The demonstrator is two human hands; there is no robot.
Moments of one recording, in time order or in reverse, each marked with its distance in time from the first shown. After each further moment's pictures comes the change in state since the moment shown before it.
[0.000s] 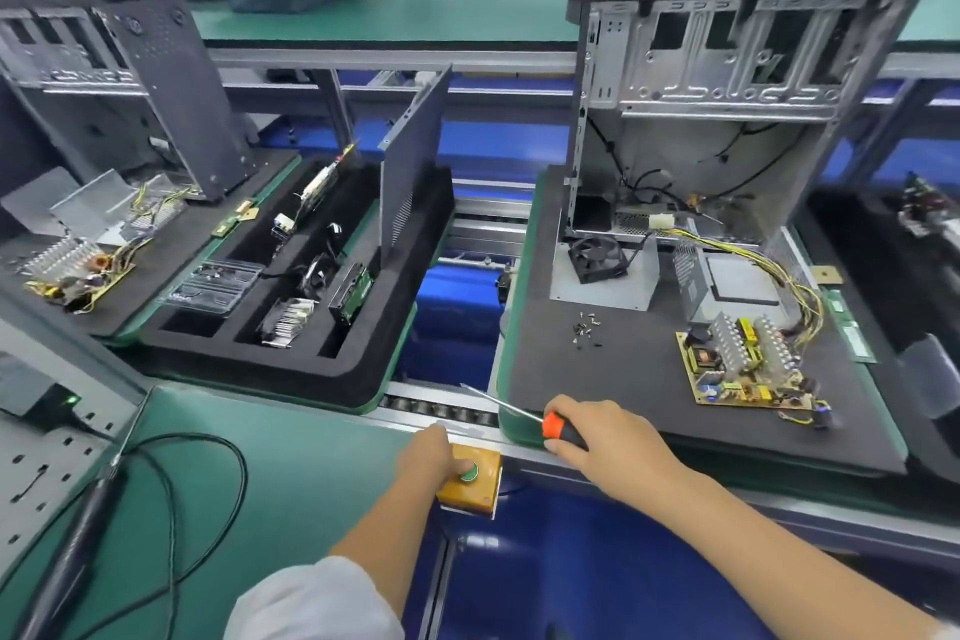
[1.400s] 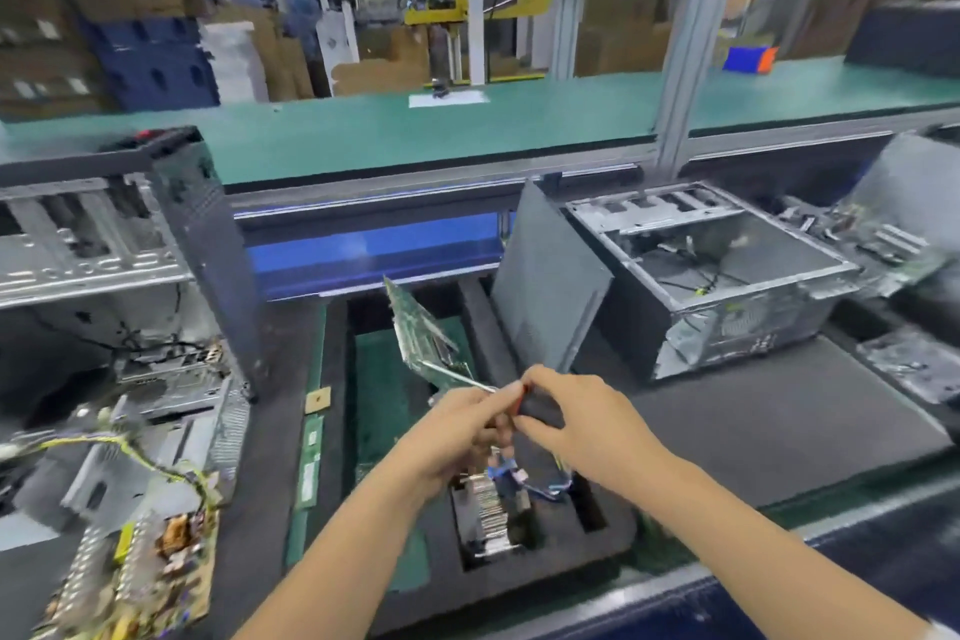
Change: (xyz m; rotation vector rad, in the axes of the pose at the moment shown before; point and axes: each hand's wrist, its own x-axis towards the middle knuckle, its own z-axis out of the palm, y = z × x) left_hand -0.211 0.539 0.000 -0.831 -0.575 0.774; right_hand -0.171 0.381 -0.204 0.111 0.476 0.296
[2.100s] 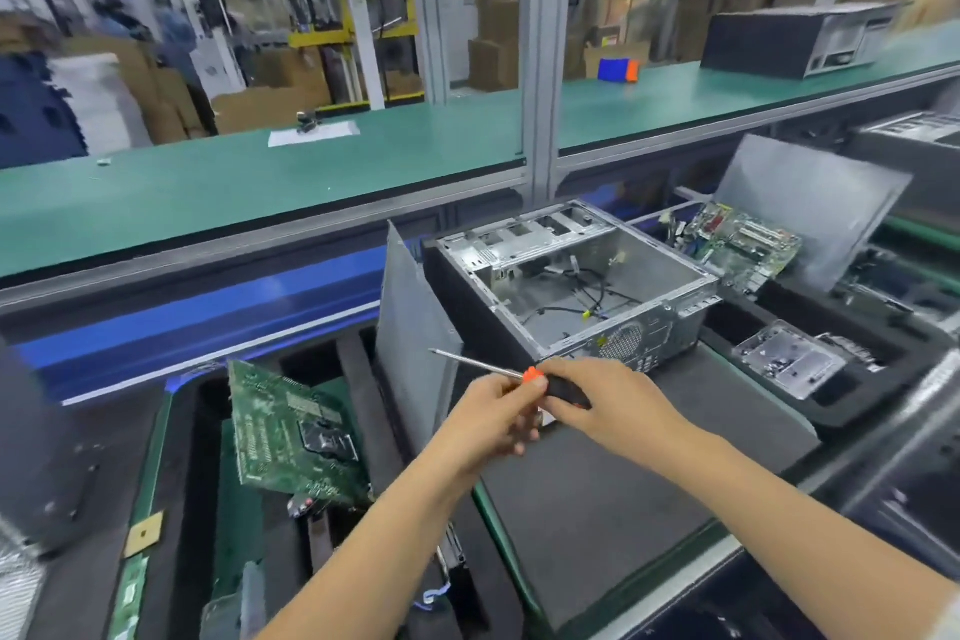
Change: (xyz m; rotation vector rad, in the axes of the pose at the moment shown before) left_hand 0.132 0.060 0.151 0.128 -0.157 0.138; right_hand 0.010 0.172 -0.101 -0.137 0.102 0.162
